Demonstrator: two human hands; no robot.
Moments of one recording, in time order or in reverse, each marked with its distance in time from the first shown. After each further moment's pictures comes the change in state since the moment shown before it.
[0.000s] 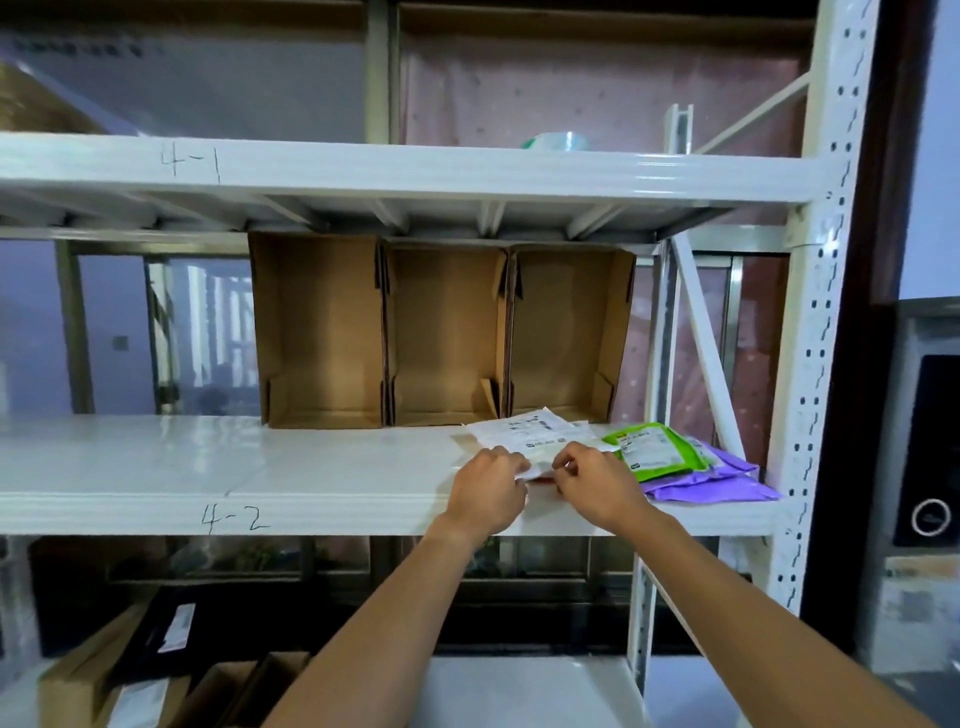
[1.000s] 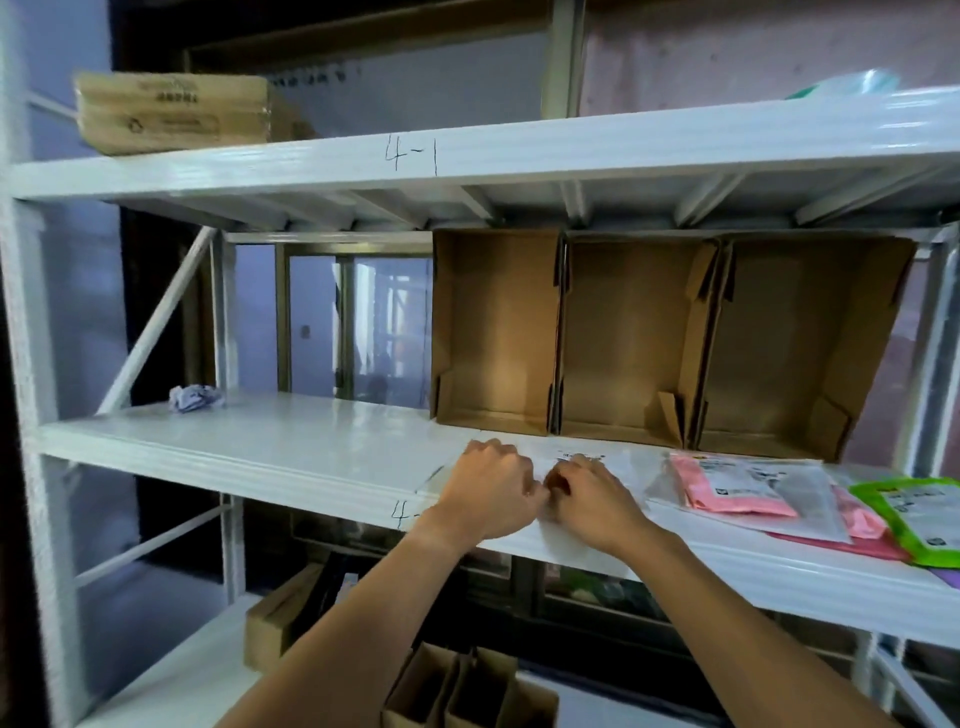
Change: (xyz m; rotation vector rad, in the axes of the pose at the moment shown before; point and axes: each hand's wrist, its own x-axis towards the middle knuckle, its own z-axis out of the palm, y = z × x) left_hand -0.051 -0.180 -0.103 0.370 0.035 -0.070; right_hand 0.055 -0.189 0.121 0.097 -0.197 -0.341
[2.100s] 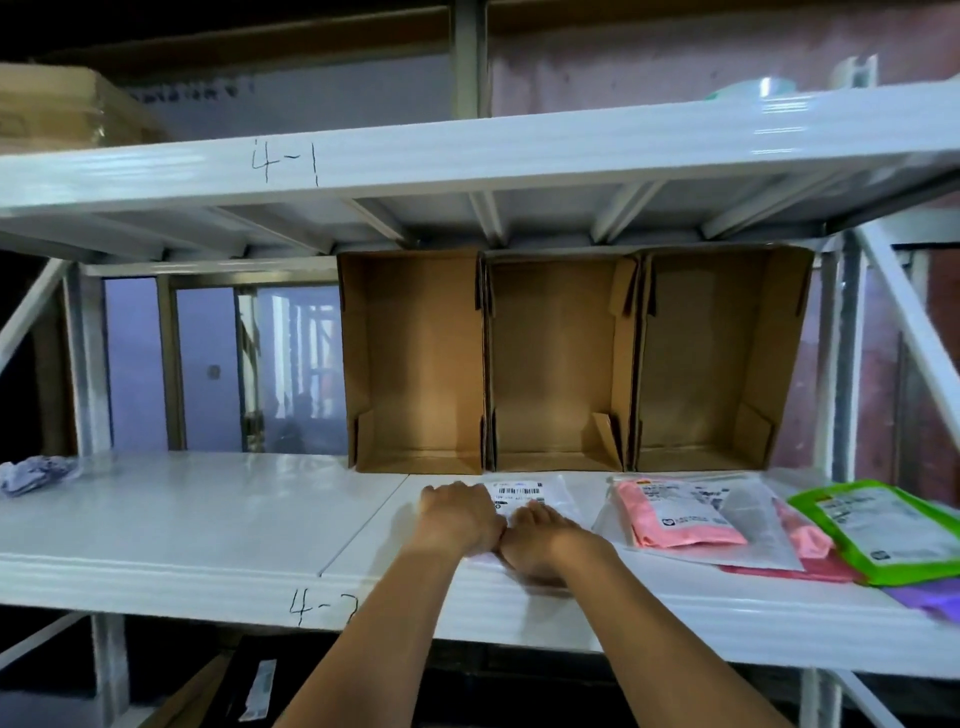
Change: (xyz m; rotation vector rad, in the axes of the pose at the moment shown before) left_hand 0.090 0.022 0.036 0.096 -0.504 -0.251; right_hand 0.056 0.030 0.018 -0.205 -0.419 0.295
